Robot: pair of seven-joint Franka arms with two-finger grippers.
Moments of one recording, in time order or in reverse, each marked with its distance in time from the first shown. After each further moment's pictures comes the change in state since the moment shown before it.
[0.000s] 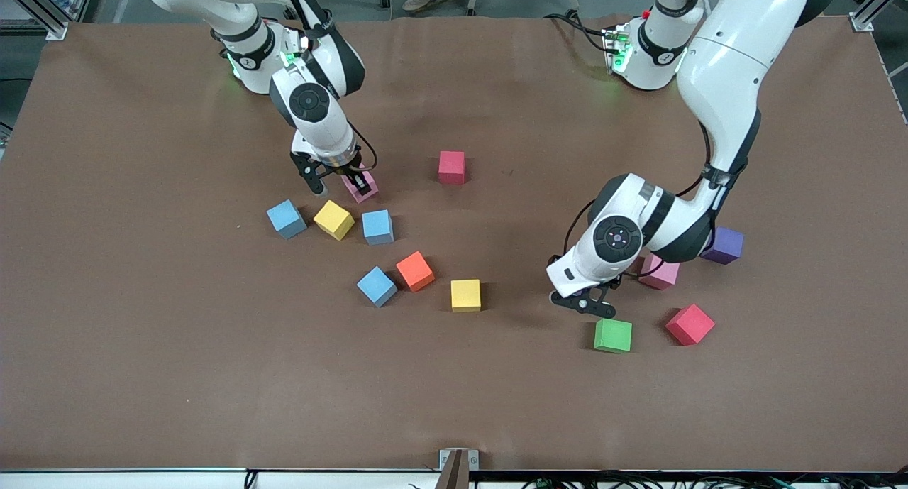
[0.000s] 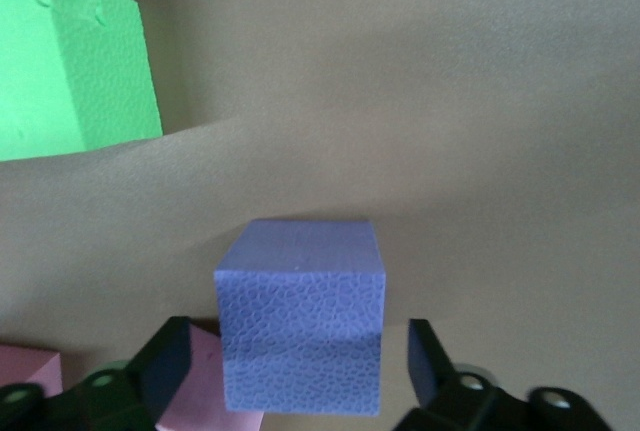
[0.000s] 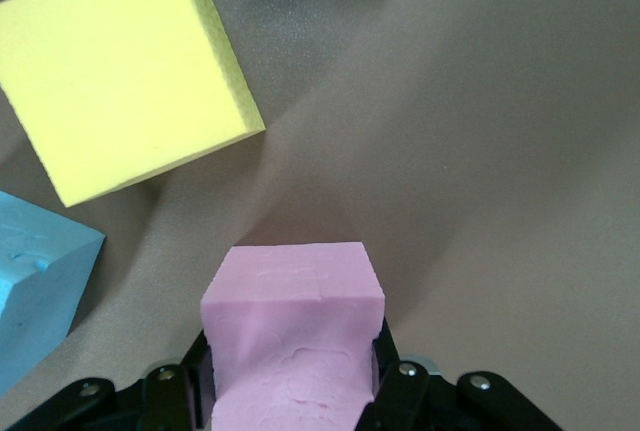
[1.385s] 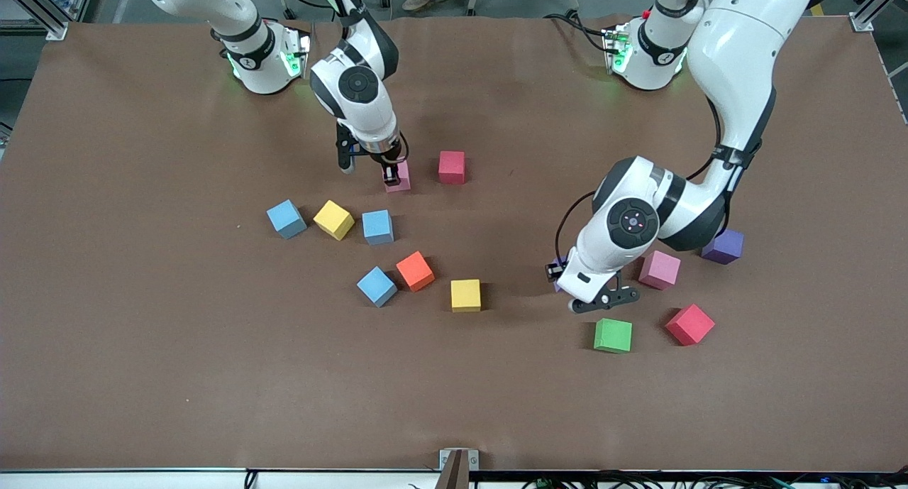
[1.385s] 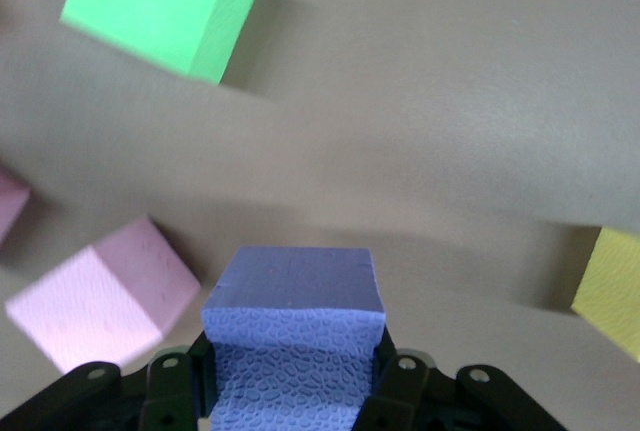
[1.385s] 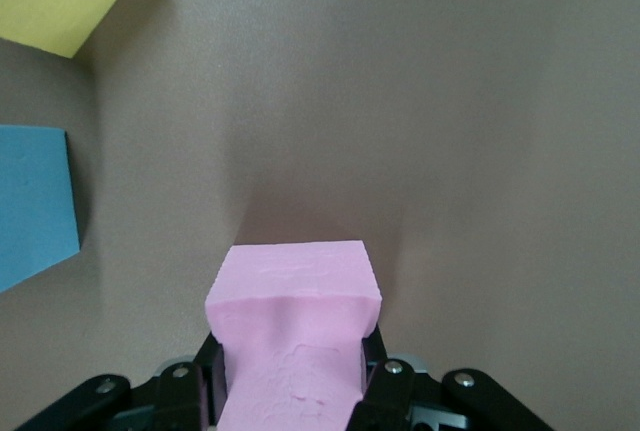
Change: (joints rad) left arm 0.025 -0.089 -0.060 0.011 -0.090 -0.050 -0.572; right arm 0.173 0.077 0.000 0.123 0.000 -0.007 0.636
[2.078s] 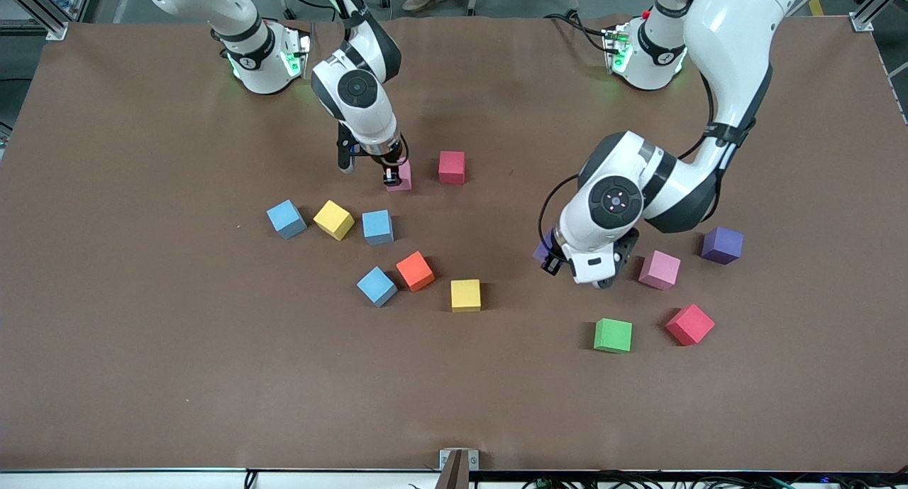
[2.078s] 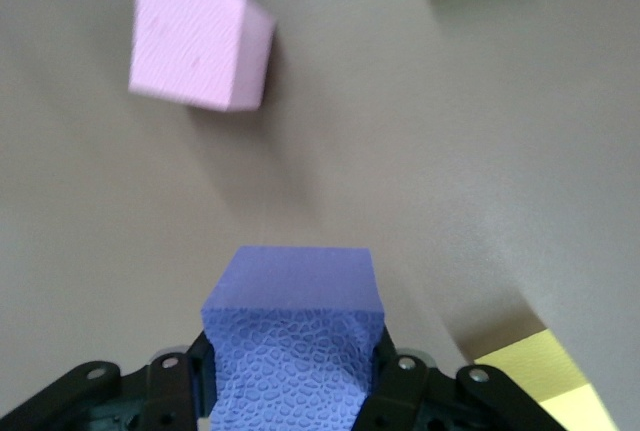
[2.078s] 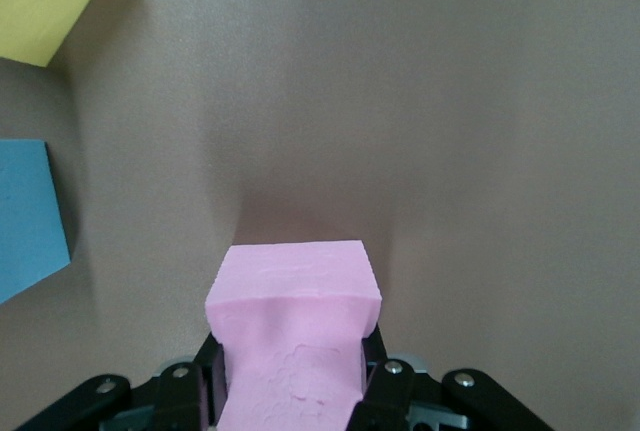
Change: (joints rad) left arm -0.007 -0.053 -0.071 -0.002 -0.044 -0.116 -0.848; right arm 0.000 0.003 -0.004 0.006 0.059 -0.010 0.014
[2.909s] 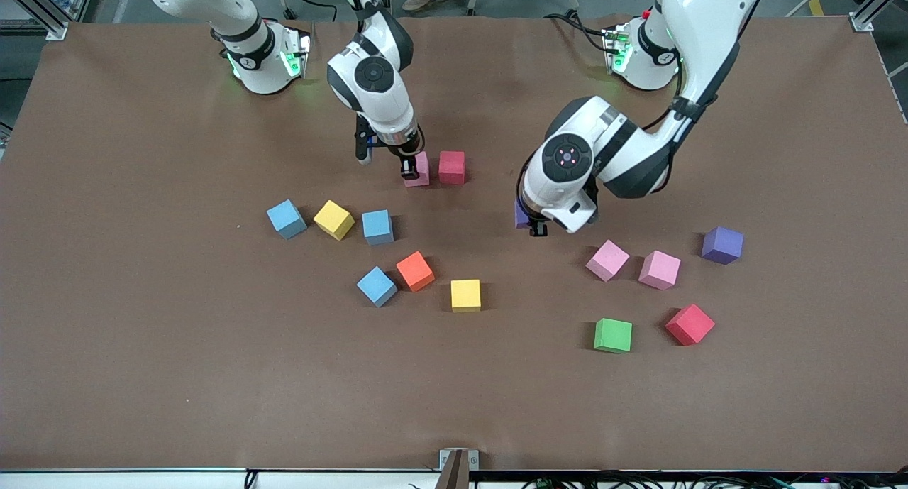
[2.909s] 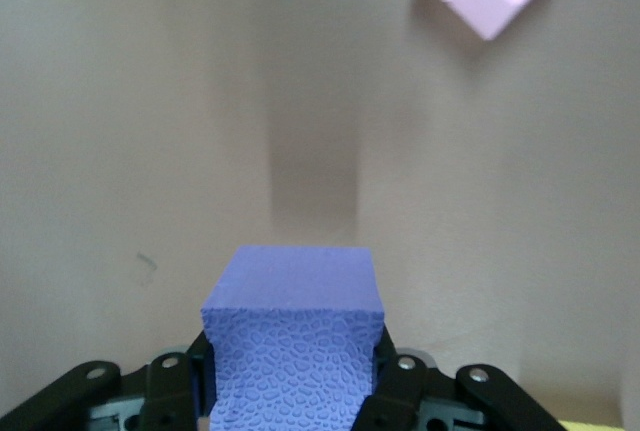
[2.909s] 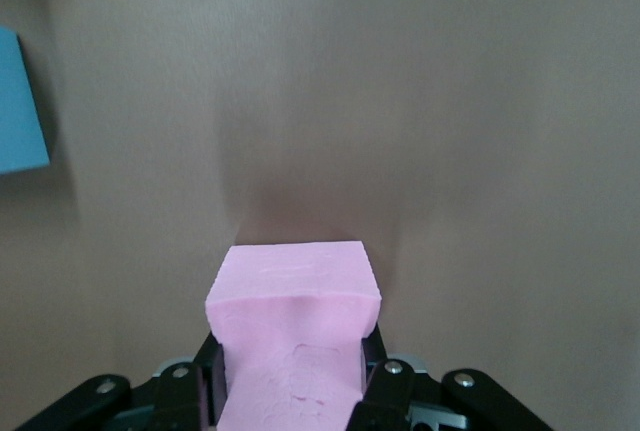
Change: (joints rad) left arm -0.001 -0.104 -0.103 -0.247 -0.011 0.098 -0.661; right arm 0.081 0.035 0.004 0.045 0.006 0.065 0.092
